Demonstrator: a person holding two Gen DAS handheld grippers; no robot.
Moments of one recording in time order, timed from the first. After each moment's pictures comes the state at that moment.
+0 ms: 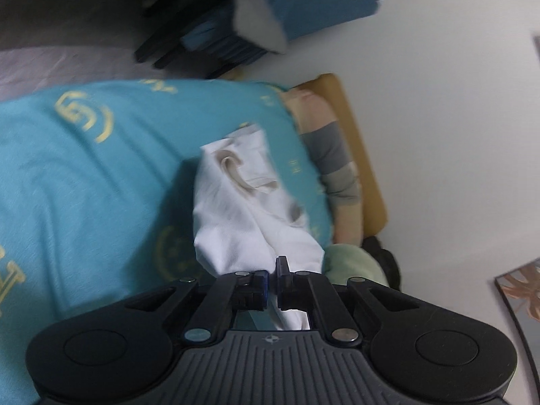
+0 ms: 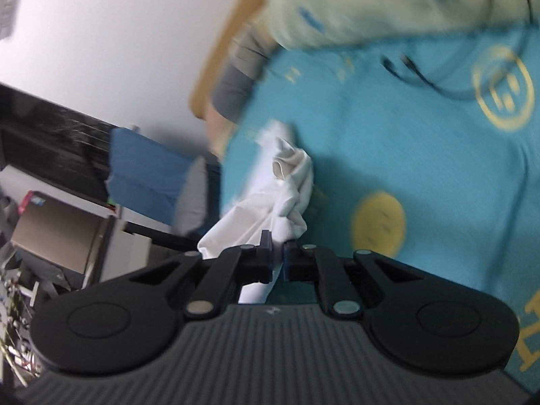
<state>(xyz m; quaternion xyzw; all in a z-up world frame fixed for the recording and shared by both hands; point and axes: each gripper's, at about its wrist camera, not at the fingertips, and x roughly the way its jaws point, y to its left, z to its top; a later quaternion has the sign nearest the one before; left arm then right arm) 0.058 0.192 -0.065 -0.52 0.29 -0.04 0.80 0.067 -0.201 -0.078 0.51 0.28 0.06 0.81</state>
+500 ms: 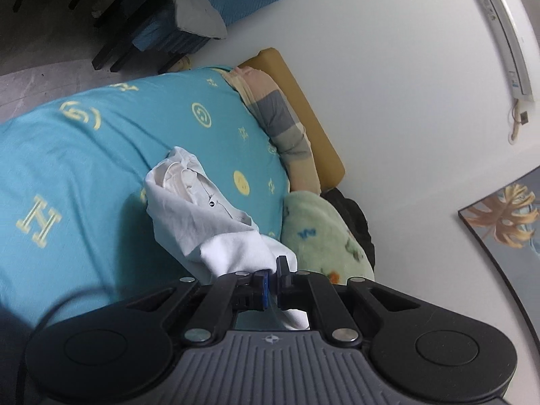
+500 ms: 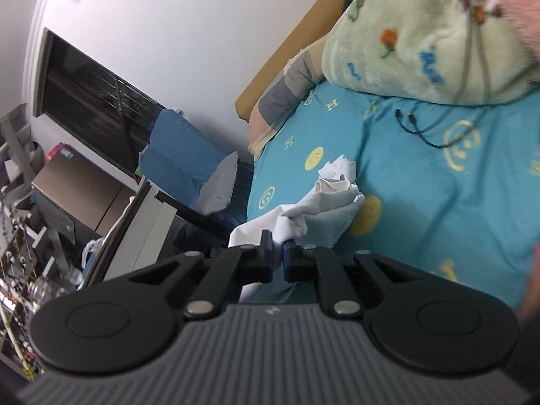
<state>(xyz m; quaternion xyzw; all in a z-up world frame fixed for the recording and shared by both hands) -0.075 0.174 -0.013 -0.46 0.30 -0.13 0.82 -0.087 -0.229 -0.020 0.43 0.24 0.09 0.86</state>
